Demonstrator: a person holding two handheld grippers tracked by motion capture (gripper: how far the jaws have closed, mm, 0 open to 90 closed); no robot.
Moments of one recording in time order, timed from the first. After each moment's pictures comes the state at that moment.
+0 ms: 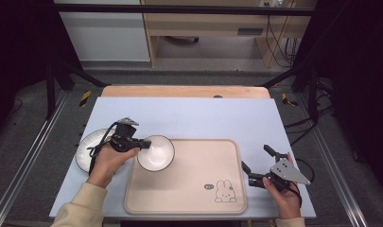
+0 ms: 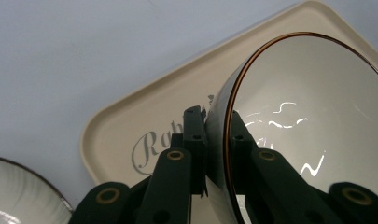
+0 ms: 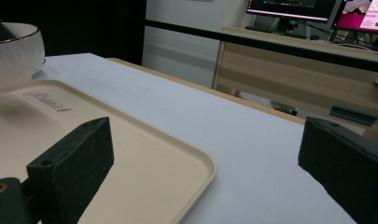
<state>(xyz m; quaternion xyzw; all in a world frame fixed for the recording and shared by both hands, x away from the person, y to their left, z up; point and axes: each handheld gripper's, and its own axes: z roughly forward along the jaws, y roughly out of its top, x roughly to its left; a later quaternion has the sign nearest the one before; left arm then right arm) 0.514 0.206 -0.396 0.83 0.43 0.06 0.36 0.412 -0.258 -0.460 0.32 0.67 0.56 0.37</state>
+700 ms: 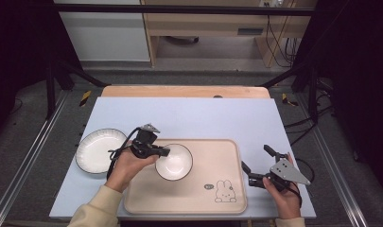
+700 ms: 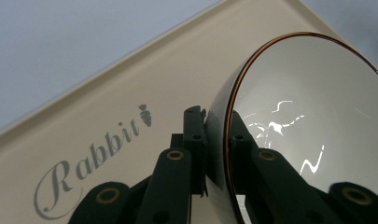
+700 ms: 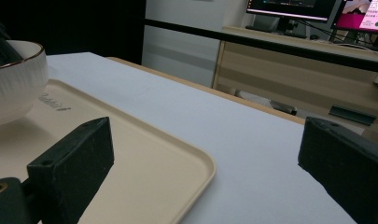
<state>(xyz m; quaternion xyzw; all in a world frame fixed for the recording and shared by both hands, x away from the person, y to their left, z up) 0.505 0.152 -0.409 0.85 0.38 0.02 0.36 0.412 -0.258 -0.460 0.32 0.67 0.56 0.37</state>
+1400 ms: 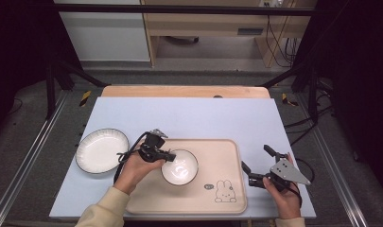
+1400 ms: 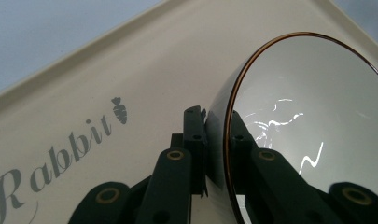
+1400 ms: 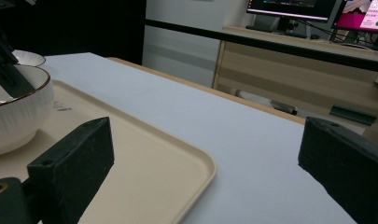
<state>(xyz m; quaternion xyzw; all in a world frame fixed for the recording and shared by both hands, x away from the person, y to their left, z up) 0.506 0.135 -0.429 0.87 0.37 0.01 0.33 0.412 -0.258 -0.460 0.32 0.67 0.56 0.37</state>
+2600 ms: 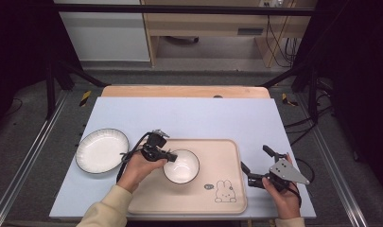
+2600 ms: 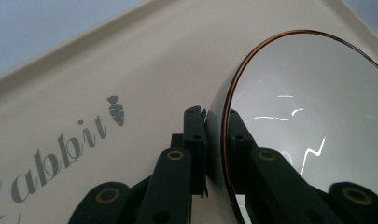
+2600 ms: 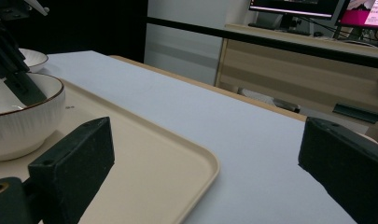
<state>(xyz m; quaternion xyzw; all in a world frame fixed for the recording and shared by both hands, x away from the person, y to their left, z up) 0.514 0.132 -0.439 0.86 0.39 -0.01 0.33 0.412 -0.257 -0.461 0.32 0.67 0.55 0.37</state>
